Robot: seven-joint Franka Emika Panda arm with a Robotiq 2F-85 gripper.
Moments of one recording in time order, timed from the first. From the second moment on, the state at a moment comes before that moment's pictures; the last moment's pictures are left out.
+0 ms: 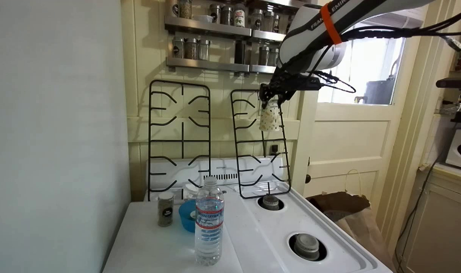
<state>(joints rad) -0.06 0.00 -0.05 -2.01 -0.20 2.66 0.18</state>
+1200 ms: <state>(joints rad) -0.04 -0.11 -0.05 -2.02 -0.12 2.58 0.10</state>
